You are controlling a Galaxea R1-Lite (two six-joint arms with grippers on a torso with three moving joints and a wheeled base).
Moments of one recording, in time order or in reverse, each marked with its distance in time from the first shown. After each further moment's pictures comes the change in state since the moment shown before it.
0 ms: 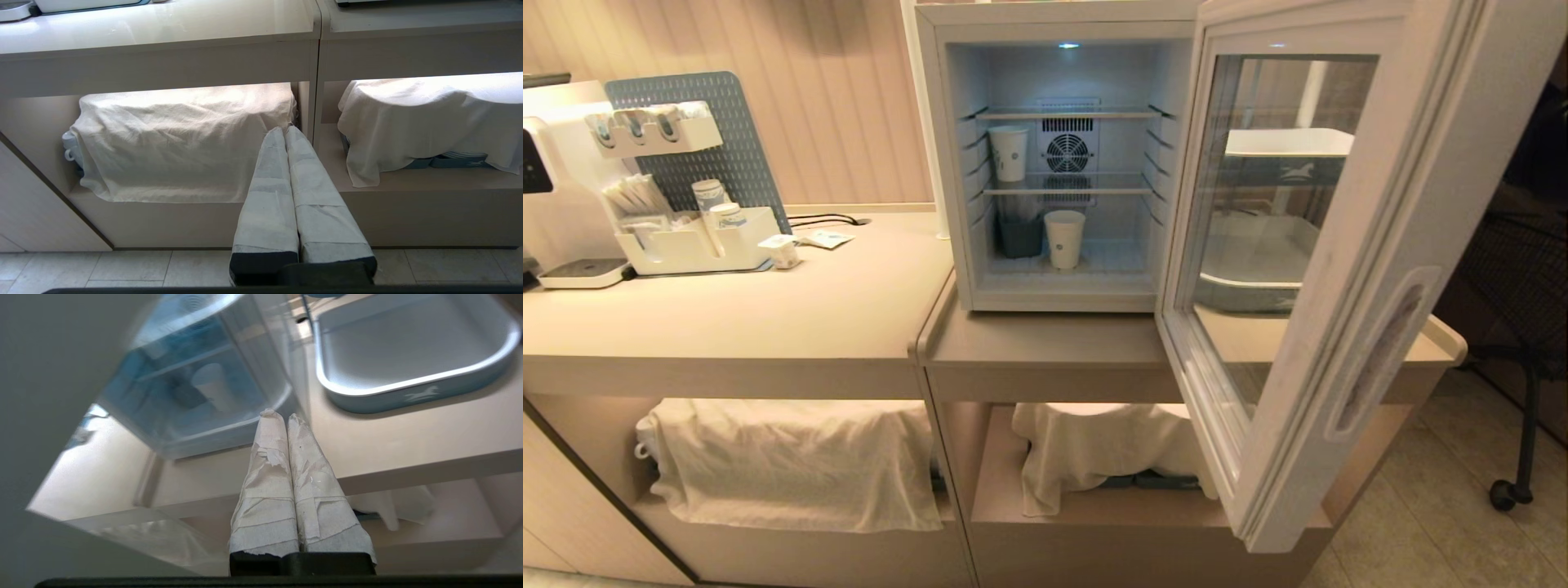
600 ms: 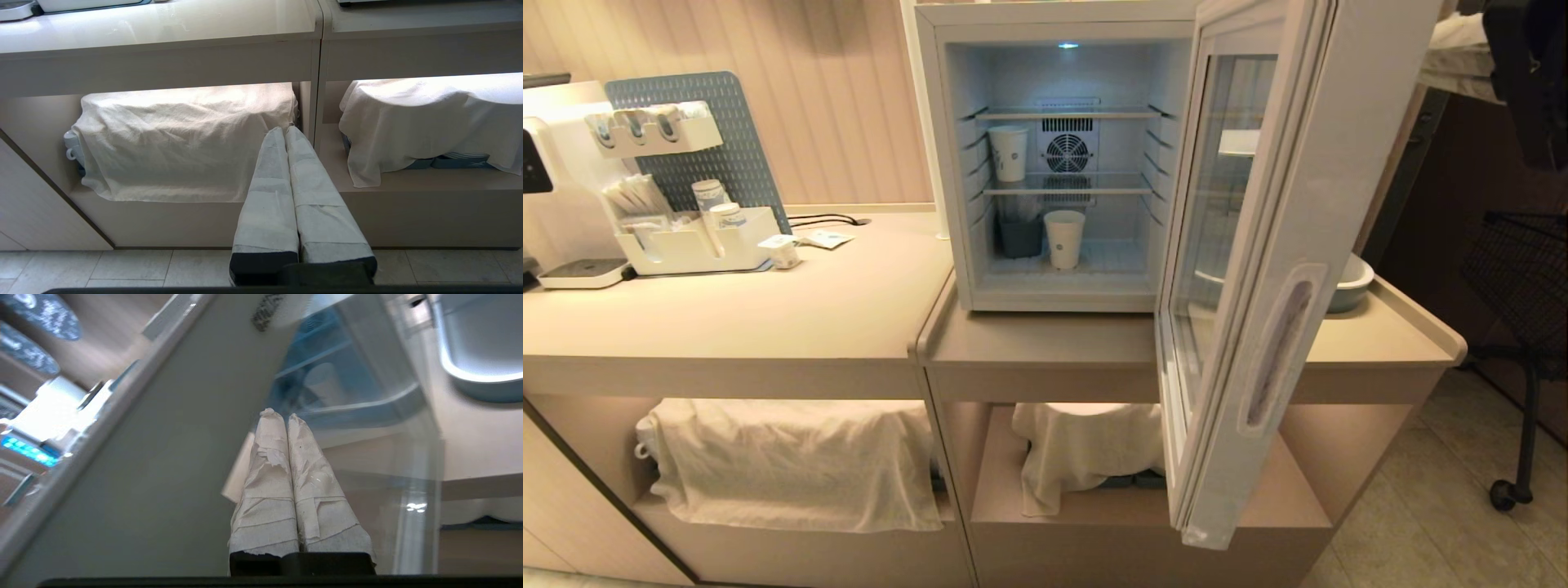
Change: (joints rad) left arm 0.001 0.000 0.000 0.000 0.000 0.000; right arm 0.158 0.020 -0.149 -0.001 0.061 0.216
